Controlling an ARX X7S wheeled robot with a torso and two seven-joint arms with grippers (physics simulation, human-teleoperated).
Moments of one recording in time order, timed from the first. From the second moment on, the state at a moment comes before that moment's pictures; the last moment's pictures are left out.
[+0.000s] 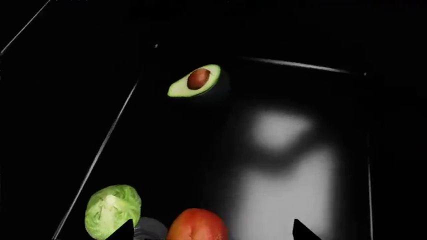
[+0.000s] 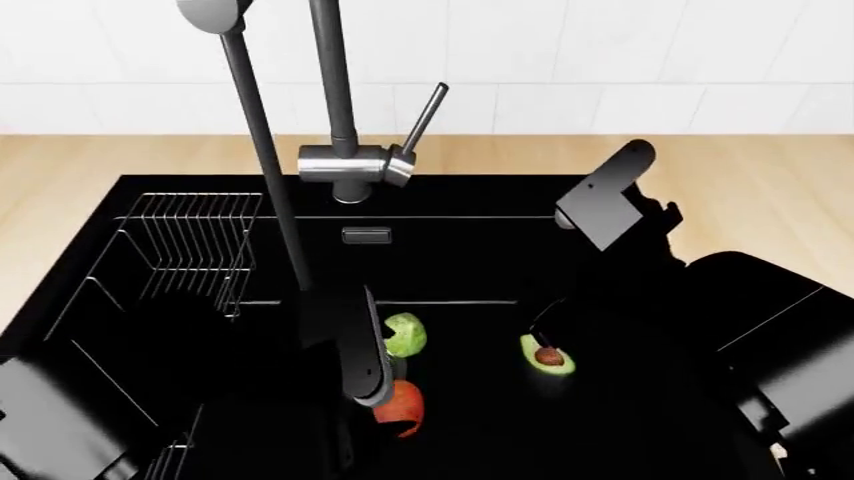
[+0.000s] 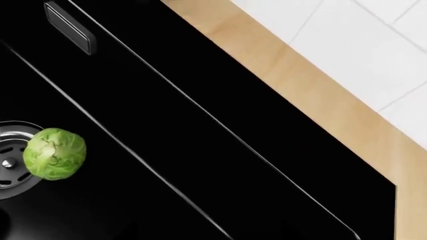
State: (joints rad) left arm -0.92 -0.62 0.71 0.44 -0.46 -1.13 0.78; right arm 0.96 0.57 -0.52 -0.33 0.42 1.33 -0.24
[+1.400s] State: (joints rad) left arm -0.95 -0.50 0.99 0.07 -0.28 -0.93 0.80; right arm 0.88 0.57 -0.47 -0.35 0.47 1.29 -0.22
